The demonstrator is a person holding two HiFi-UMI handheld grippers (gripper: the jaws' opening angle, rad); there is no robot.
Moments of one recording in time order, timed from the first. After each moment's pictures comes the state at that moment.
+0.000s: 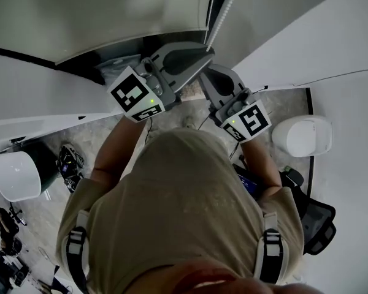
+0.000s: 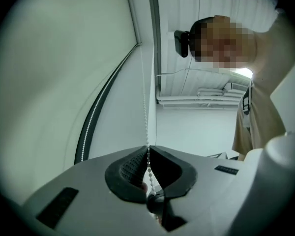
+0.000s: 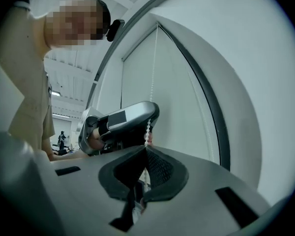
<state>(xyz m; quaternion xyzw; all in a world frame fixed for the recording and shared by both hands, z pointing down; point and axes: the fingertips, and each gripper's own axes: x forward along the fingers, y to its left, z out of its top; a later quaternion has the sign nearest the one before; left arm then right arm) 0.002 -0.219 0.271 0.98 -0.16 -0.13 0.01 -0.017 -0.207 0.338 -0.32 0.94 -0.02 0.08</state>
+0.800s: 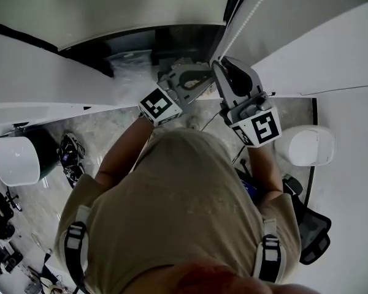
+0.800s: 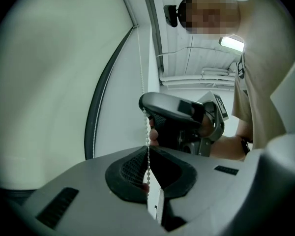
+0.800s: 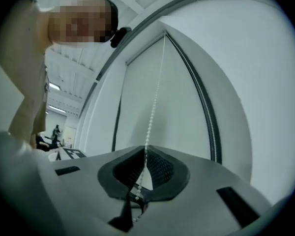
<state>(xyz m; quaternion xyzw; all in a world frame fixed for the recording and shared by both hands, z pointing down) 0.003 -0.201 0.387 0.98 -0.20 -0.03 0.02 -0.011 -0.209 0.309 -0.35 0.93 0.04 0.09</state>
